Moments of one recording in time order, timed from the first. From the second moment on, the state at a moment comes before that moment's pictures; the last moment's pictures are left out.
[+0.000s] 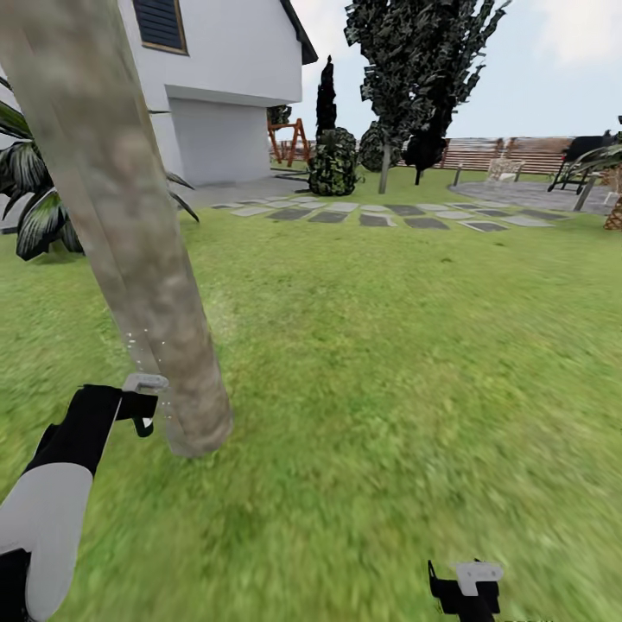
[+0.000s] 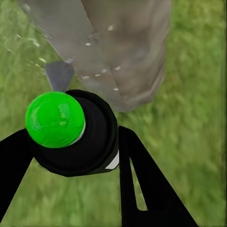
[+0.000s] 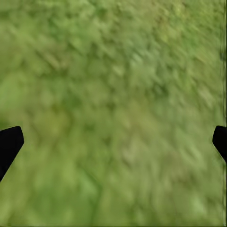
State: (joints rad) left arm -0.87 0.20 0.30 -0.81 -0.52 0.70 -0.40; right arm -0.44 -0.08 0.09 -0.03 0.05 -0.65 -0.20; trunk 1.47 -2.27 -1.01
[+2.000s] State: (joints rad) left arm -0.79 0.17 0.38 -0.79 -0.51 0.69 -0.35; right arm -0.44 -0.08 0.09 -0.03 0.05 -0.65 -0.20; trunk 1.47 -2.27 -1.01
